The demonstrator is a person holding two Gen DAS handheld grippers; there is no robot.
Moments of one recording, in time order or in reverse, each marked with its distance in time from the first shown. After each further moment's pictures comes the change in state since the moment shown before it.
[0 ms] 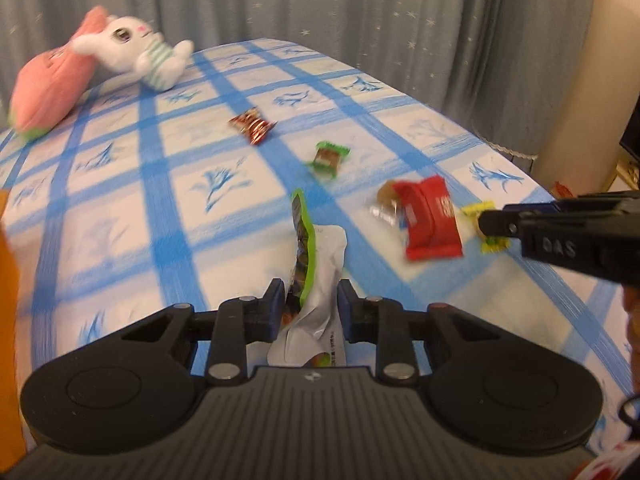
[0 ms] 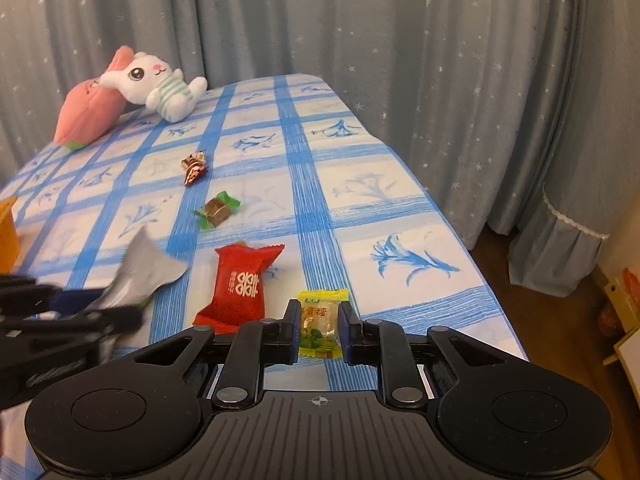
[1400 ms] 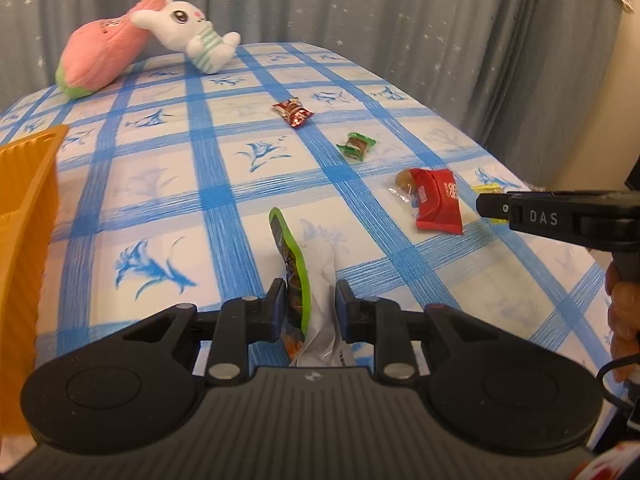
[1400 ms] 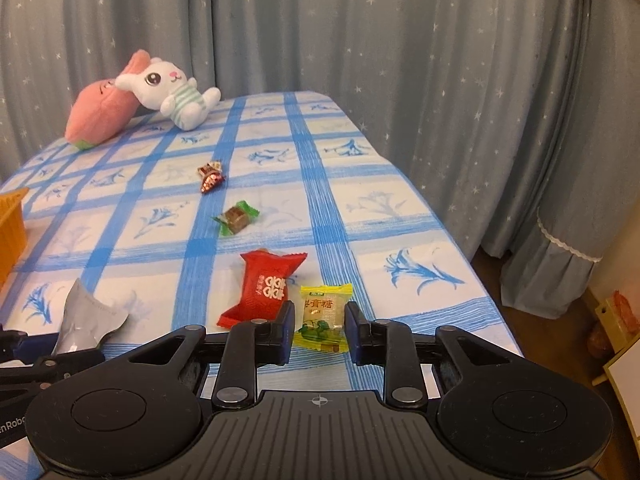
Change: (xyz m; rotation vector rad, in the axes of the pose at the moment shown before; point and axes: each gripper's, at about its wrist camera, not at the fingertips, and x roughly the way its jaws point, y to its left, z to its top) left arm -0.039 0.016 -0.031 -0.131 -0.040 0.021; right arm -0.016 0.022 -0.004 -0.041 -0.060 -0.021
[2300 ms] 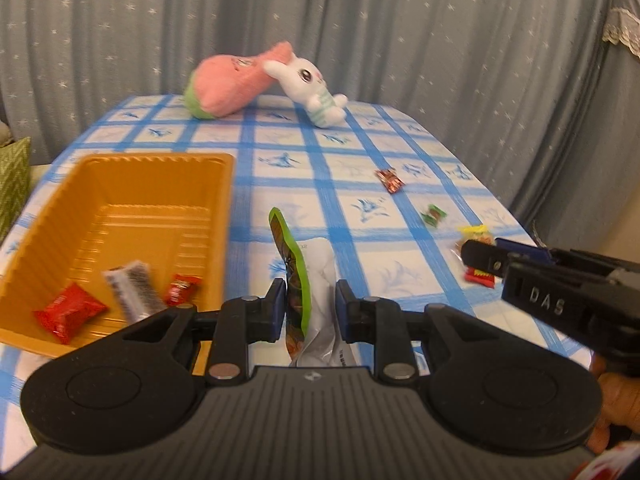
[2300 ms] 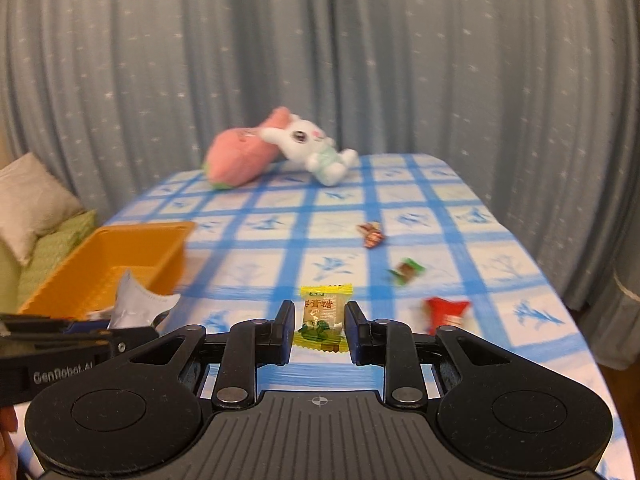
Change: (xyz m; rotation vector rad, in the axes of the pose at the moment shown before) left arm -0.125 0.056 -0.005 -0.182 -0.130 0.168; right arm -0.089 0.100 0.000 -0.090 -0.145 0.283
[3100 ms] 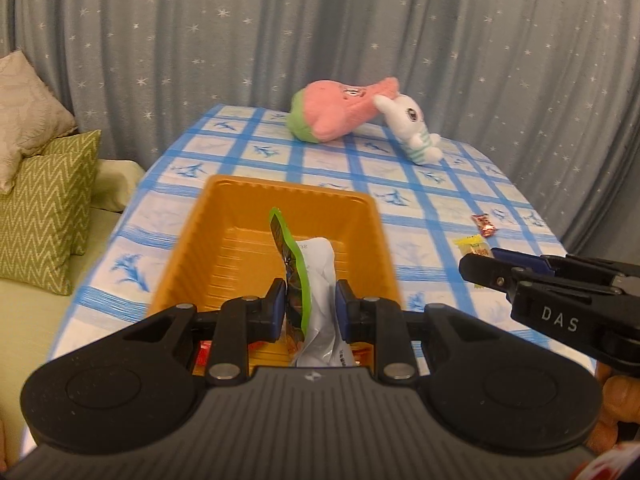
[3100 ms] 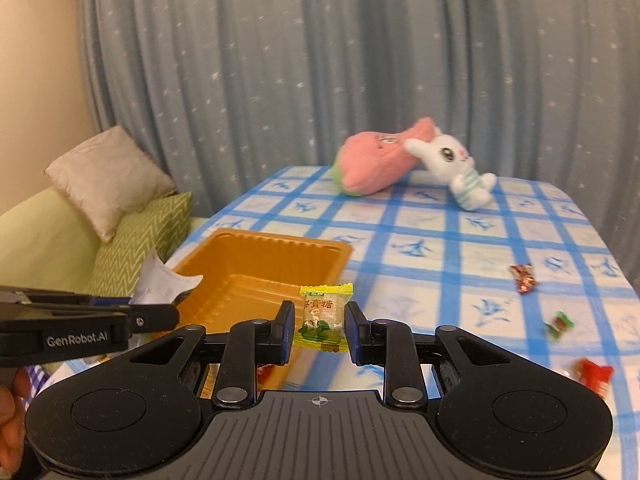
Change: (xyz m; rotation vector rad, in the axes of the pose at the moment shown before) left arm -0.035 0.128 0.030 -0.099 -0.023 0.119; right arm 0.043 0.116 0.037 -0.123 0.038 0.242
